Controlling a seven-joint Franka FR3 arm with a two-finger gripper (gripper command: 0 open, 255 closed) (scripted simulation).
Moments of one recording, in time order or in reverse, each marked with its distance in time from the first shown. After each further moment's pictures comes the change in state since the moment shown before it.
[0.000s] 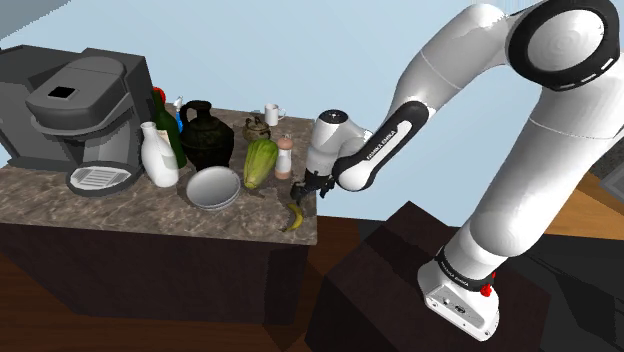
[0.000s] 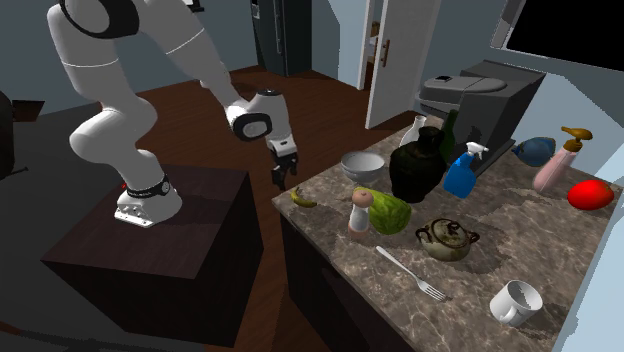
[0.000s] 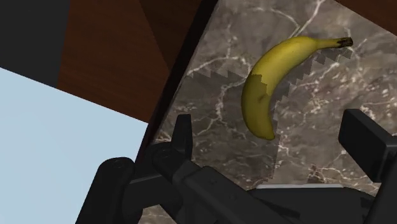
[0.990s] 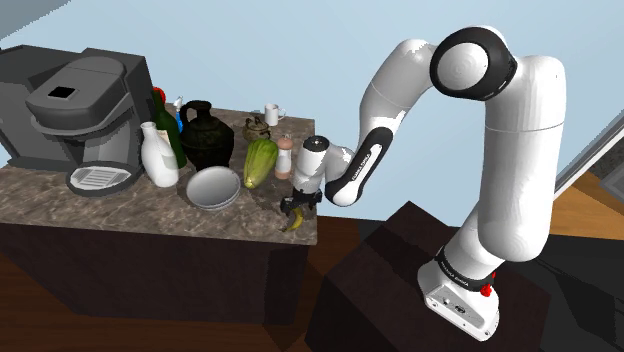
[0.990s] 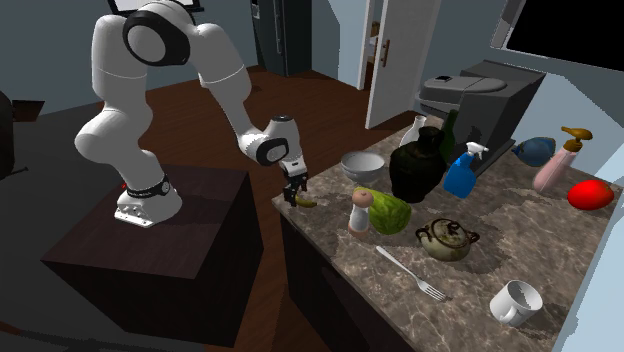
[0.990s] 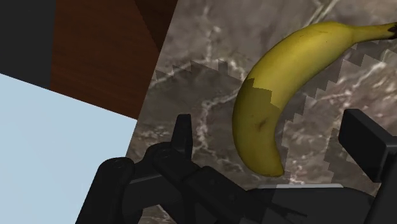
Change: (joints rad) arm 0.179 0.322 -0.223 0.184 -0.319 0.144 0.315
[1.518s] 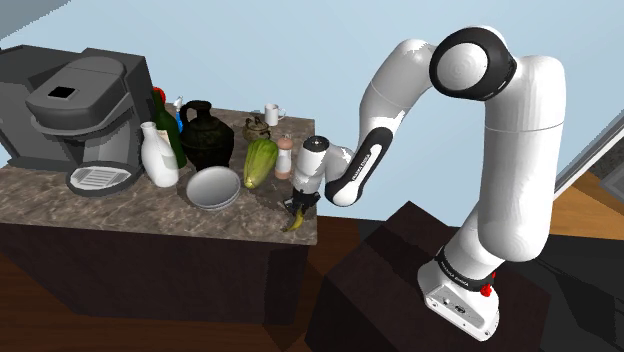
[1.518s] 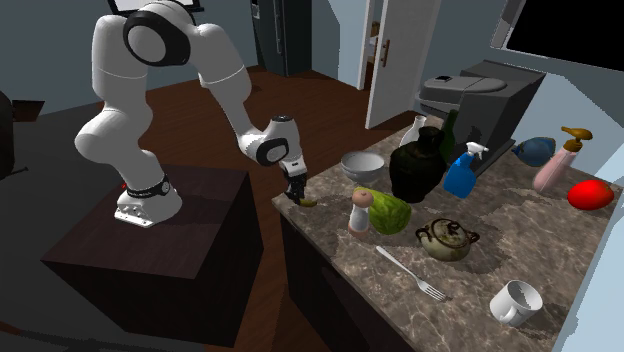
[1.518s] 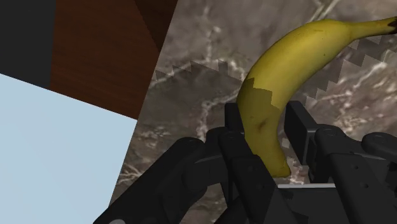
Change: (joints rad) arm 0.001 0.002 -0.002 0.001 -0.001 0.001 0.001
